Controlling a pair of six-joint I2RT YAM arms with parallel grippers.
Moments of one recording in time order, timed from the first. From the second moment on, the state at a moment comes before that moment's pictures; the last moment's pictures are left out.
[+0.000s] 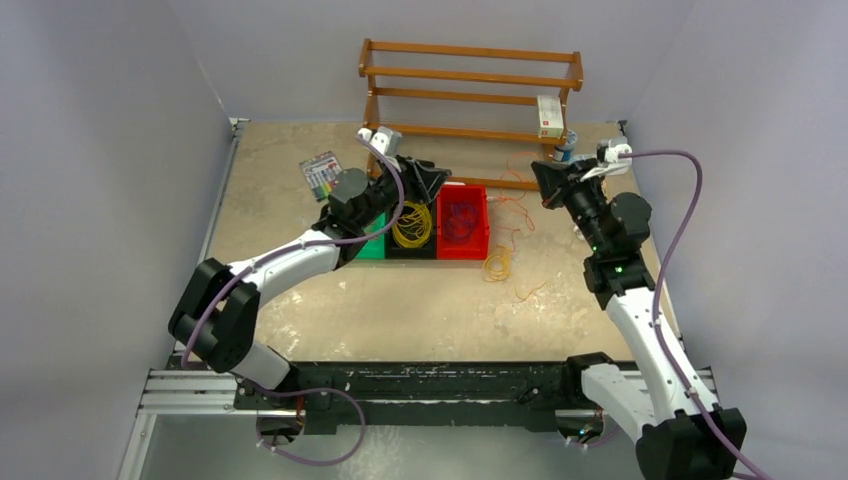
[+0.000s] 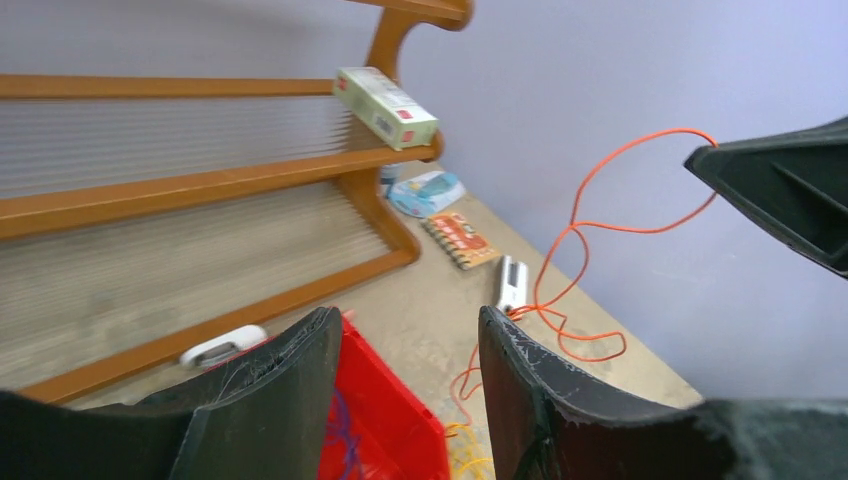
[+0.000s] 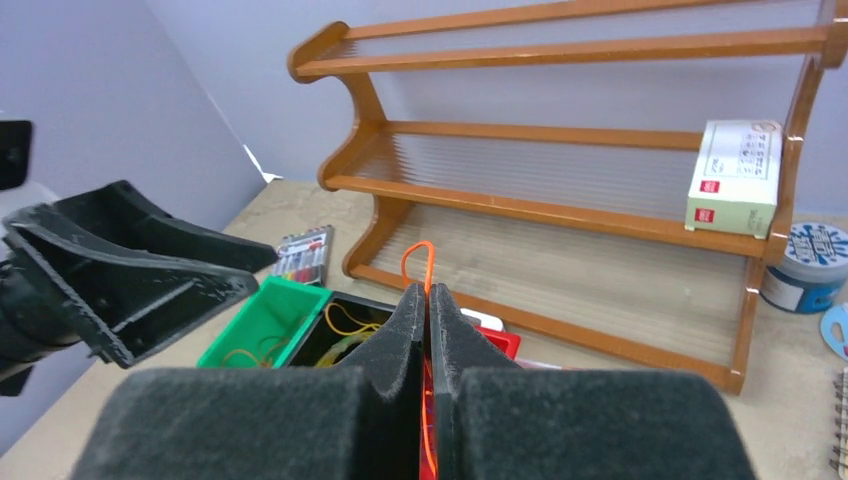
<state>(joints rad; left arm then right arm) -0.60 1.50 0.95 0.68 0.18 -0.42 0.14 0.91 0.77 0.27 -0.24 0.34</state>
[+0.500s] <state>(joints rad) -0.72 1.60 0.99 0.90 0.31 -0.43 0.14 0.93 0.84 0.29 -0.32 0.37</state>
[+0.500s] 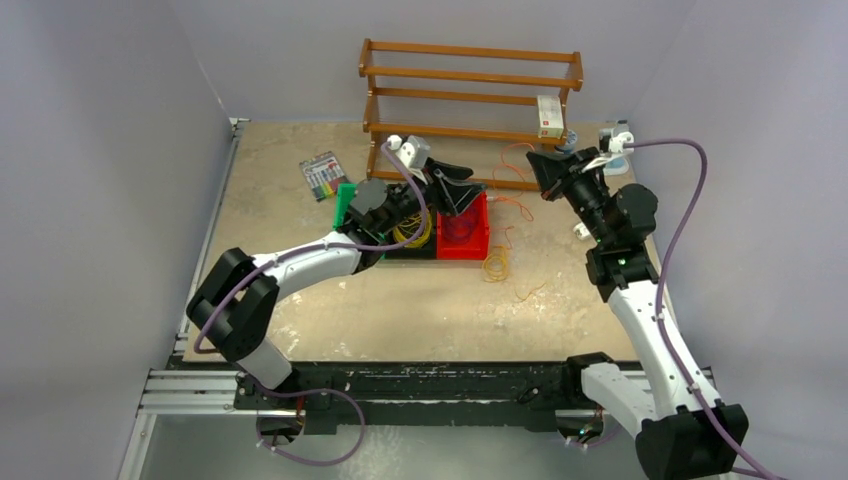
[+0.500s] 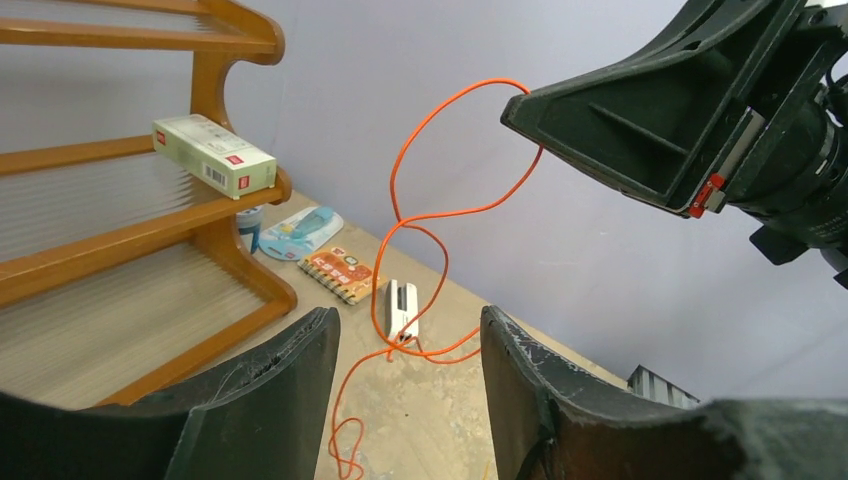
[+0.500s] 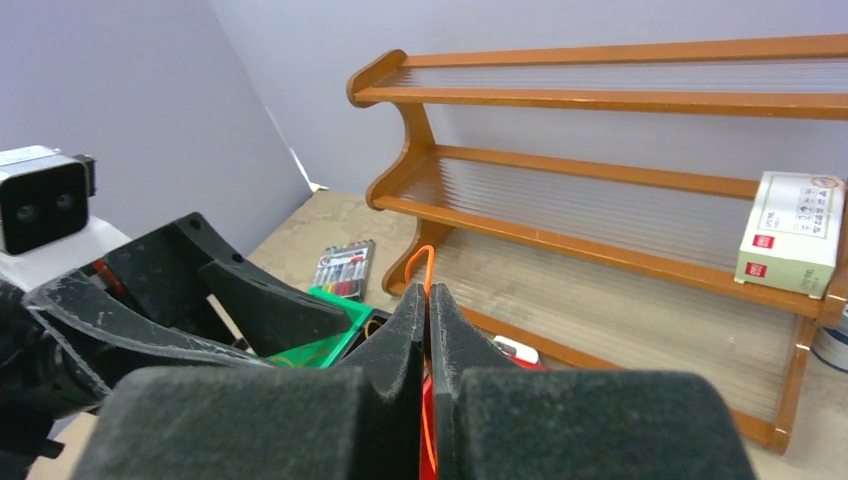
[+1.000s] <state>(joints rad) -0.75 1.77 1.10 0.99 0.31 -0.44 0.14 0.95 0.85 0.31 -0.42 0.43</state>
